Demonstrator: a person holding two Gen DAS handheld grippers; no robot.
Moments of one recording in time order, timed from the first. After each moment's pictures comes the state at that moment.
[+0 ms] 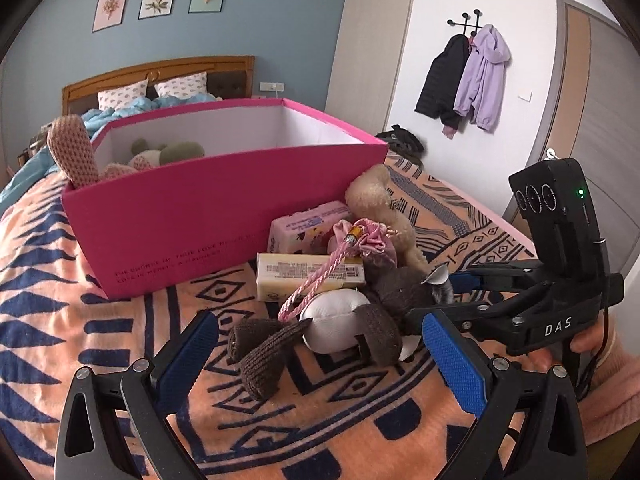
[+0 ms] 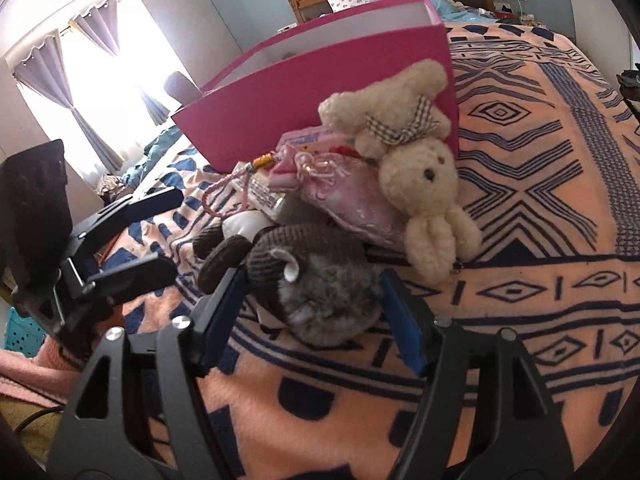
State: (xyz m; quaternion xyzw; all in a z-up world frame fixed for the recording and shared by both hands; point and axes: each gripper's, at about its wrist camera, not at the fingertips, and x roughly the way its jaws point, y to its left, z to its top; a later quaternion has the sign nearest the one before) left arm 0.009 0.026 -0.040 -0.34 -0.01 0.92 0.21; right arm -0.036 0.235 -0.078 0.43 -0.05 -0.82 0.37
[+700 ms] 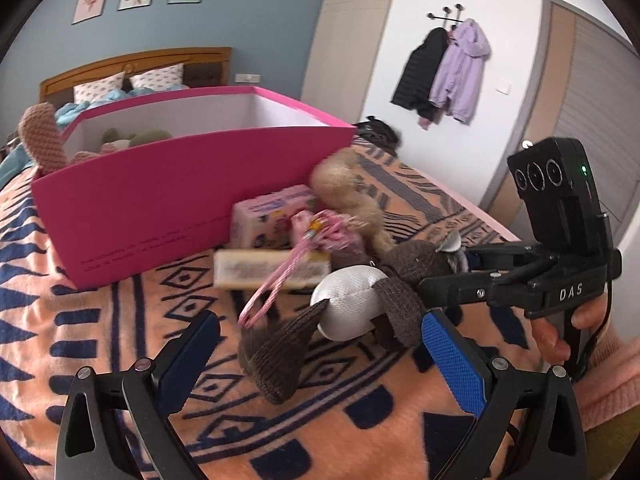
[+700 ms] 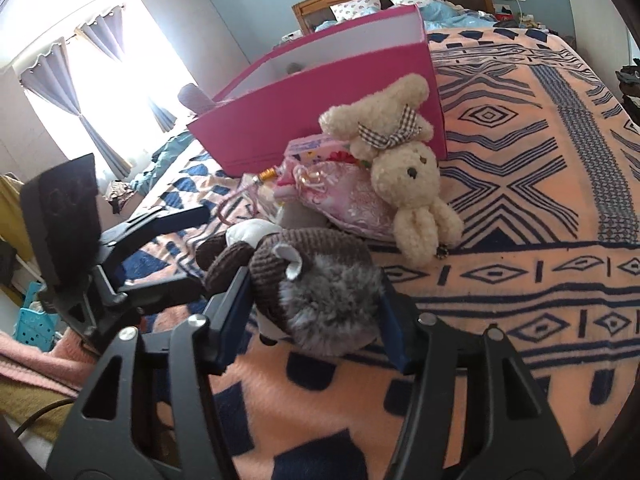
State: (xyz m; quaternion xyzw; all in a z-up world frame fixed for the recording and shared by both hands) left arm 0.018 0.035 -0.045 -0.34 -0.02 0.90 0.27; right arm -0.019 0.260 -0.062 0.42 -0.06 -0.82 0.38
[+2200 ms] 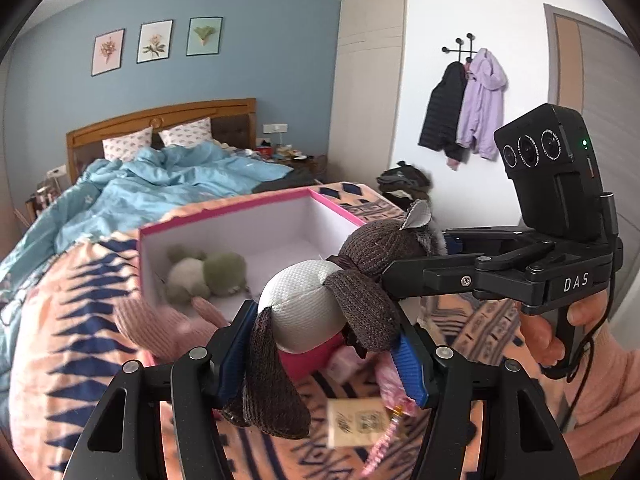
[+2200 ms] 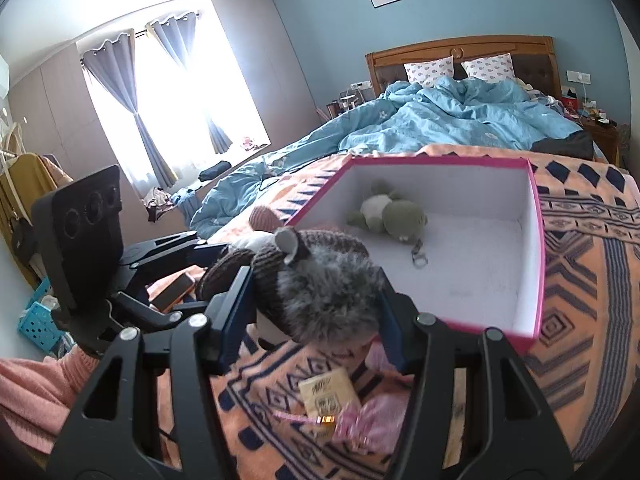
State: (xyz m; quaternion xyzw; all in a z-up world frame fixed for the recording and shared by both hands) left arm -0.042 -0.014 0.063 -0.27 0.02 0.94 0.20; right arm -0.093 0.174 0.052 0.30 -0.03 -0.83 0.47
